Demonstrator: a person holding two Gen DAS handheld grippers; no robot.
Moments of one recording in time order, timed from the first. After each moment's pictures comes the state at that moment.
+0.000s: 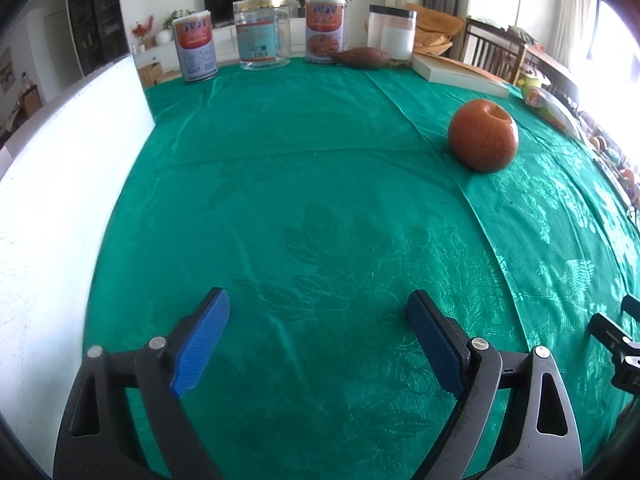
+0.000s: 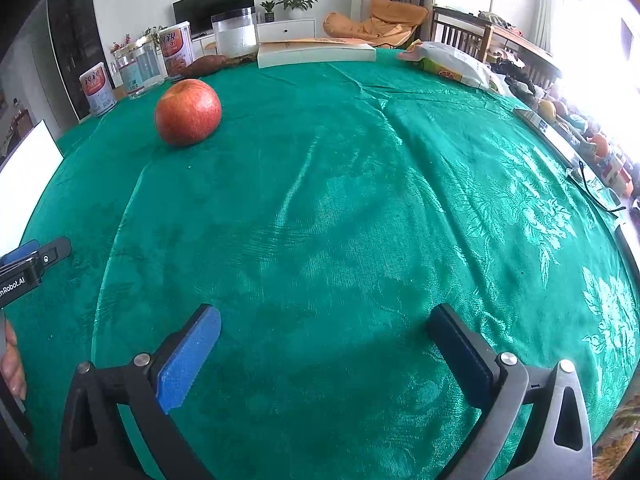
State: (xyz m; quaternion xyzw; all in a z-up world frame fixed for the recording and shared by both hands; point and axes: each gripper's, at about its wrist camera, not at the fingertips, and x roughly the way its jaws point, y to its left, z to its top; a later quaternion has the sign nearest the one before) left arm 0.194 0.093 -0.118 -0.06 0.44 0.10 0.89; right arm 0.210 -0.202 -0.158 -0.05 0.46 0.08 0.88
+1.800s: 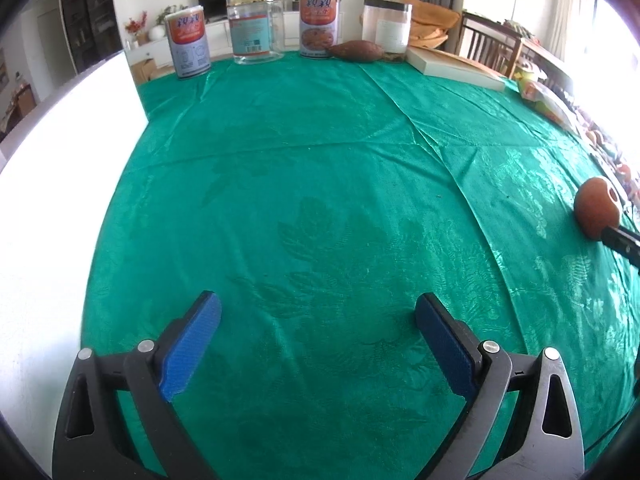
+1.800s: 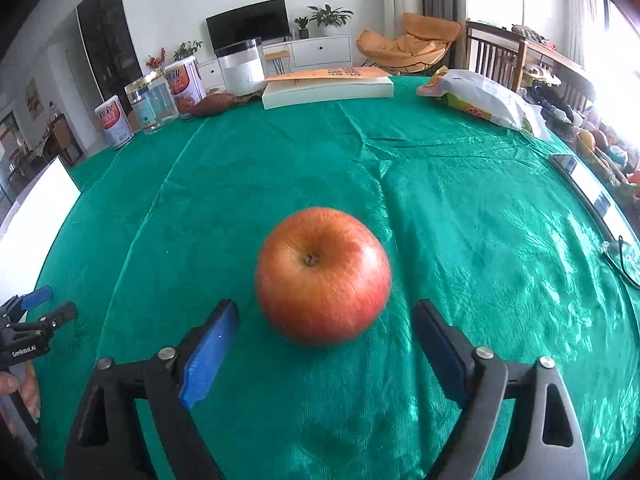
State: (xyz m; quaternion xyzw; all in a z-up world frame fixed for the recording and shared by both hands) left arm 0.200 0.095 -0.111 -0.07 0.46 0.09 0.88; right arm 0.269 -0.249 -0.134 -0.03 0.42 0.16 0.89
